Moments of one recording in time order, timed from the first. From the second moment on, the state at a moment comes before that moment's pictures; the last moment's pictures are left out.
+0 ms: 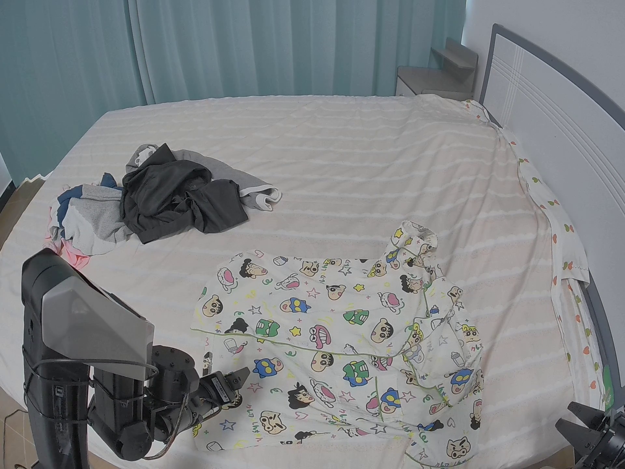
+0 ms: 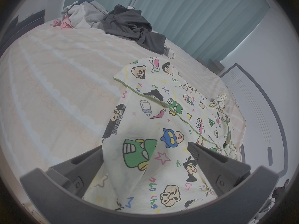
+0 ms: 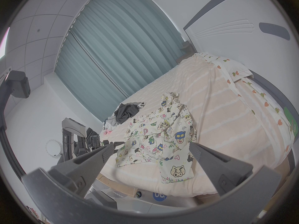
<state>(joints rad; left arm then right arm) -0.48 2.32 -0.13 -1.55 0.16 -0.78 0.26 0.22 -0.05 0.05 0.19 0.54</state>
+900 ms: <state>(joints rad) -0.49 2.31 -0.11 -1.55 0.28 -0.88 0.26 0.22 -0.05 0.05 0.19 0.54</state>
